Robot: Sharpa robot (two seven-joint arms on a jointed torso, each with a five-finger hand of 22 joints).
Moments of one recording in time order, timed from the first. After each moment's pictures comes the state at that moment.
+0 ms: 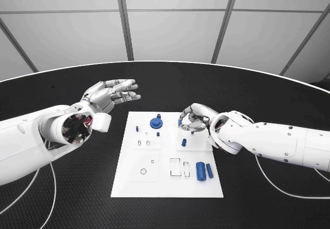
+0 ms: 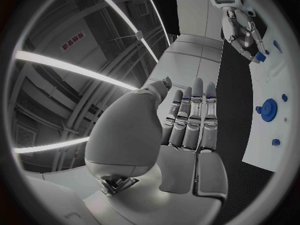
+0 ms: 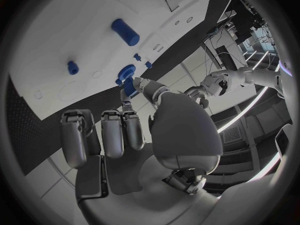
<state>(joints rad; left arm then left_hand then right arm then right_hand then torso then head) 1.40 -0.84 -0.12 1.49 0.20 -0.11 0.32 1.47 -0.16 0.41 0.16 0.05 0.90 0.23 0.24 0.22 1.09 0.17 0.07 0.07 1.00 0.10 0.56 0.38 0.17 0.83 0.24 0.47 0.21 1.28 -0.76 -0.16 1.42 -1.10 -0.44 -0.07 1.23 -0.11 0.57 -0.01 0.30 0.93 0.14 0.32 0.34 1.46 0.06 1.54 1.31 1.46 -0.01 1.55 1.31 0.01 1.47 0.10 1.56 1.31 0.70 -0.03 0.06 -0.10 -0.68</state>
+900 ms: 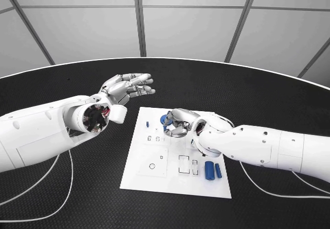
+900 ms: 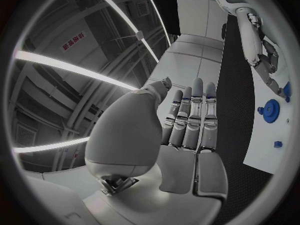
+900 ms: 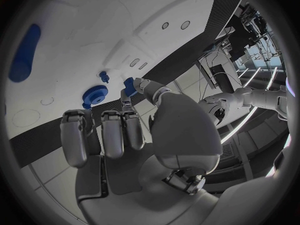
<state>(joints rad) 1.40 -0.80 -0.12 1.45 0.20 -0.11 0.32 1.46 -0.15 0.41 0.16 0.05 0.90 0.23 0.24 0.22 1.09 0.17 0.07 0.07 1.00 0.10 0.56 0.38 0.17 0.83 0.24 0.47 0.21 1.27 -0.52 -0.16 1.34 -1.28 -0.38 -0.18 1.22 -0.11 0.58 -0.01 0.30 0.93 0.14 0.31 0.33 1.46 0.06 1.54 1.31 1.46 -0.01 1.55 1.31 0.01 1.47 0.10 1.56 1.31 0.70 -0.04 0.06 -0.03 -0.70</state>
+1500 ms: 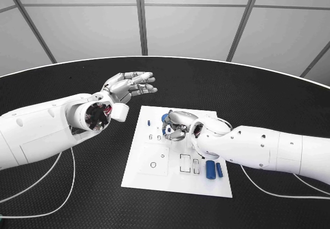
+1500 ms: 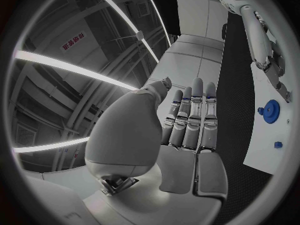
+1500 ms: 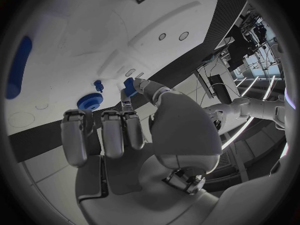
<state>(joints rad) 1.40 -0.79 -0.12 1.45 0.20 -0.10 0.31 1.46 -0.15 0.41 0.16 0.05 0.90 0.23 0.24 0.22 1.09 0.17 0.07 0.07 1.00 0.10 0.56 0.38 0.17 0.83 0.24 0.47 0.21 1.26 -0.51 -0.17 1.36 -1.37 -0.34 -0.21 1.22 -0.11 0.58 -0.01 0.30 0.92 0.14 0.31 0.34 1.46 0.06 1.54 1.31 1.46 -0.01 1.55 1.31 0.01 1.47 0.10 1.56 1.31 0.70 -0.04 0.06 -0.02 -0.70</state>
